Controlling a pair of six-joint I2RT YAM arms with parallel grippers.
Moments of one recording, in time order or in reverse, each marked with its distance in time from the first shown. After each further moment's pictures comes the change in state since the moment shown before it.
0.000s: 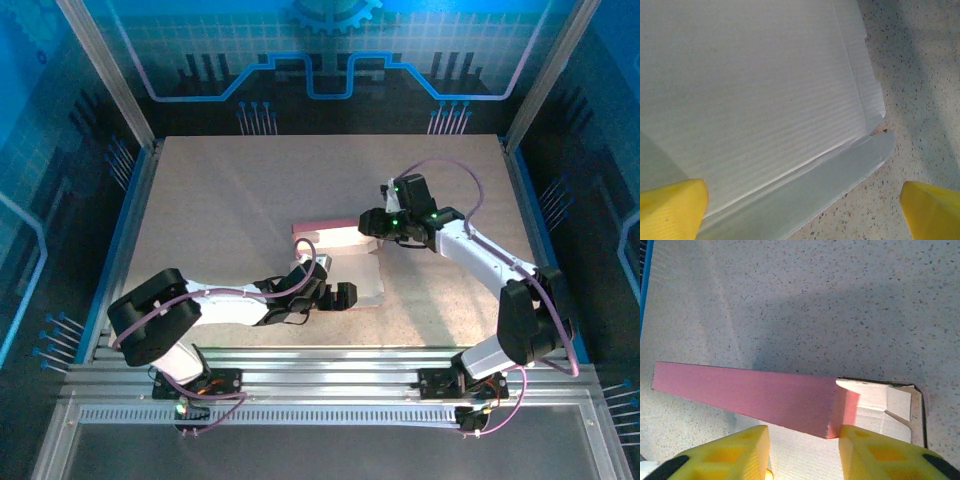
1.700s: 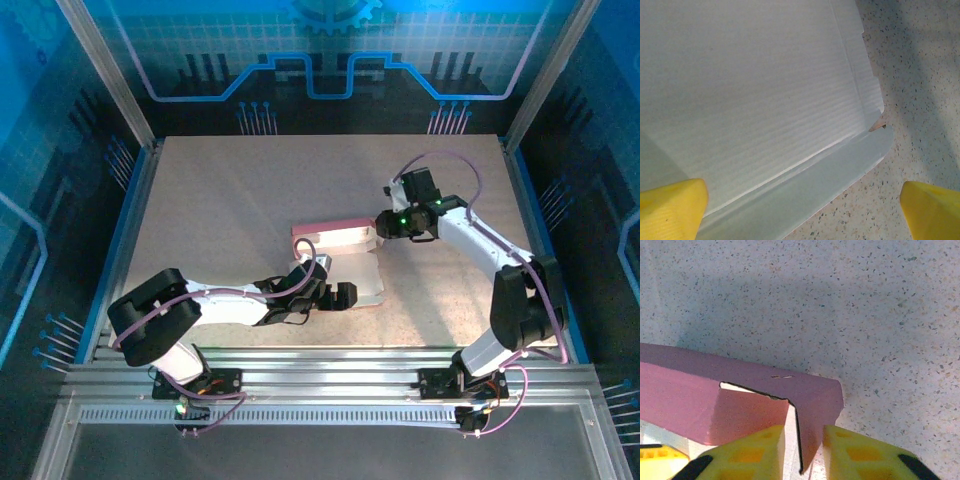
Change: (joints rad) left arm 0.000 0.000 0.000 0.001 0.000 0.000; right arm -0.073 0.079 0.089 -0.184 0.090 -0.346
